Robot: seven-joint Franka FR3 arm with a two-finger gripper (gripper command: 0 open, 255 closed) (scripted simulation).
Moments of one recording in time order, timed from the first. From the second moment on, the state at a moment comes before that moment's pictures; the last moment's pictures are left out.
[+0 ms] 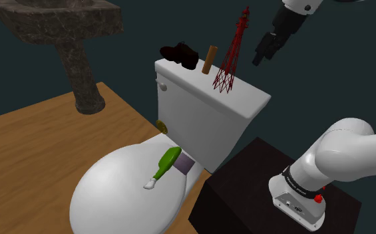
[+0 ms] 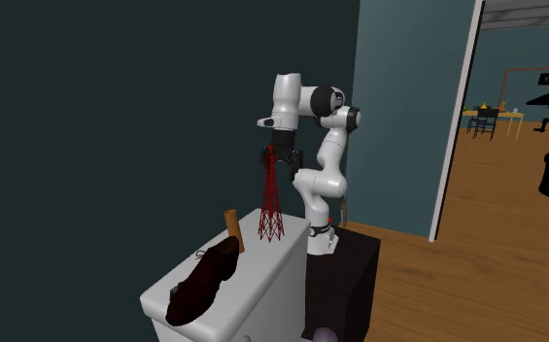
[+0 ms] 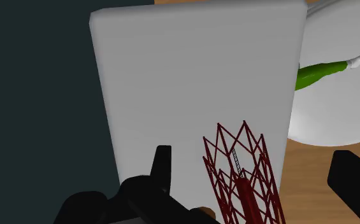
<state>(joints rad) 0.02 -0.81 0.01 -2.36 0.01 1.72 -0.02</state>
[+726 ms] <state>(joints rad) 0.06 -0.35 0.06 -1.69 -0.09 1.26 -0.17</state>
